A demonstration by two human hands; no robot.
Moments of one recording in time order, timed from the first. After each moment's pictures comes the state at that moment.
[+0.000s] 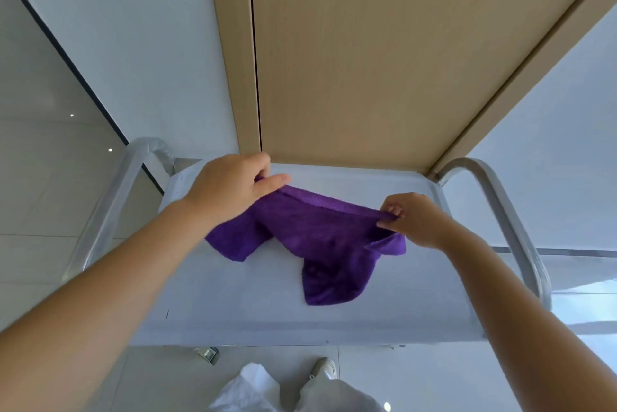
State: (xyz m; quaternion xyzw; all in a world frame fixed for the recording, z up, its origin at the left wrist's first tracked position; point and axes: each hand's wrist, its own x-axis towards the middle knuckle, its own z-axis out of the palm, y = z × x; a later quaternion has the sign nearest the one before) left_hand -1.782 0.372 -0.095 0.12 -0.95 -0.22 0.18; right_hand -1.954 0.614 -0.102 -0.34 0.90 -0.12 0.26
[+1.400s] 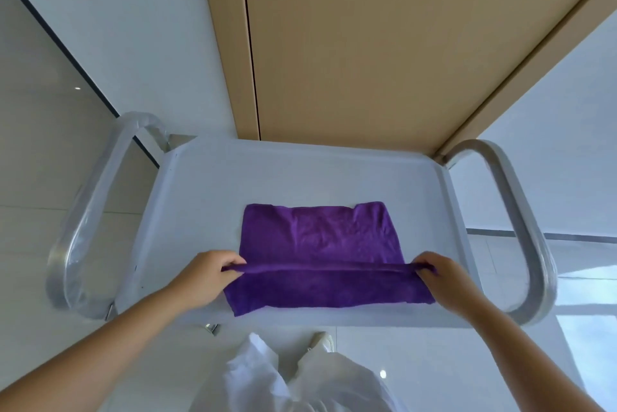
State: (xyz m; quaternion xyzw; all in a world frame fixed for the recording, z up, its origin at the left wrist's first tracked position) left_hand -1.694 0.410 -0.220 0.29 -0.84 -0.44 -0.11; right_hand -1.937 0.721 -0.195 -0.21 0.92 -0.19 0.29
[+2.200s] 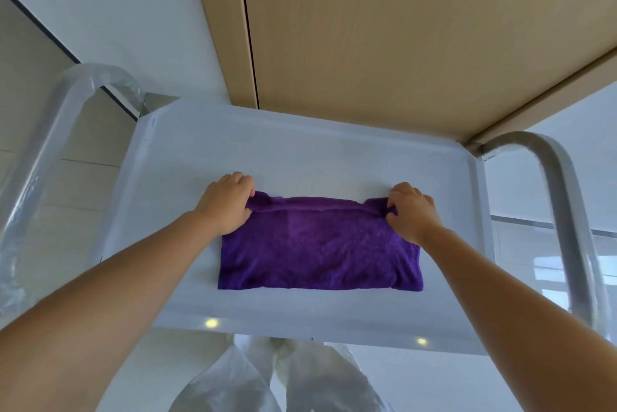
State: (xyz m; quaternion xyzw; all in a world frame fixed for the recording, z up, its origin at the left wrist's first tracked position) left_hand -1.809 0.360 -0.272 0.26 -0.93 -0.17 -0.18; right_hand -2.031 0.606 -0.267 -0.36 0.90 0.04 0.25
